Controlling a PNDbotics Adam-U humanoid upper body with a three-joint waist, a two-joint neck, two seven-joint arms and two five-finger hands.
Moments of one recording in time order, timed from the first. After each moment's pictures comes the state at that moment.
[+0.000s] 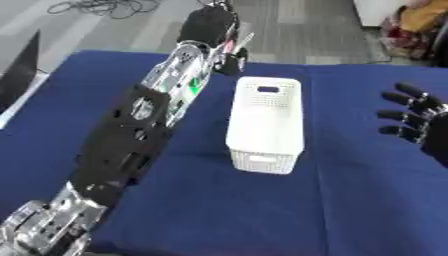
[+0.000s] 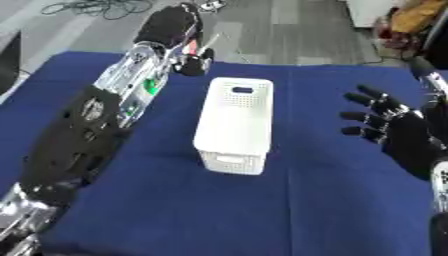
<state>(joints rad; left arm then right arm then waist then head) -0.81 0.25 -0.28 -1.36 -1.21 0.33 -0.23 -0.32 -0.24 -0.11 -1.70 -0.36 0.61 0.62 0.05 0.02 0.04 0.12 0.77</state>
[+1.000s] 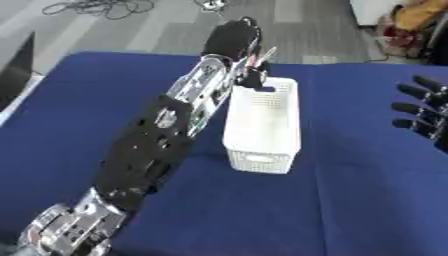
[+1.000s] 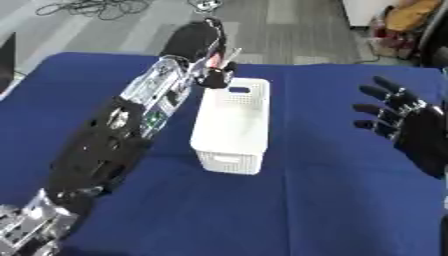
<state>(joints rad) -0.81 0.17 -0.31 -1.29 -1.18 0.30 -0.18 -0.33 -0.22 -0.16 -1.75 -0.42 0.67 0.56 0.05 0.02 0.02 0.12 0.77</state>
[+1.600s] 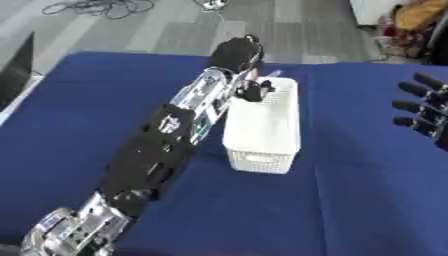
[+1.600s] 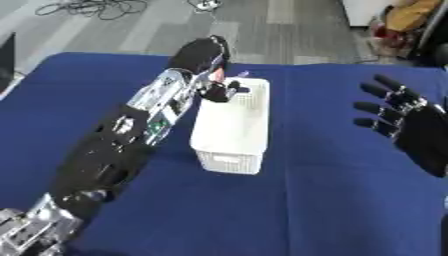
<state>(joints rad) -0.80 0.15 -0.31 -1.20 -1.08 0.20 -0.19 -0.33 -0.22 -0.16 -1.76 -0.43 0.68 0.55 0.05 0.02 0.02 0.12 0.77</state>
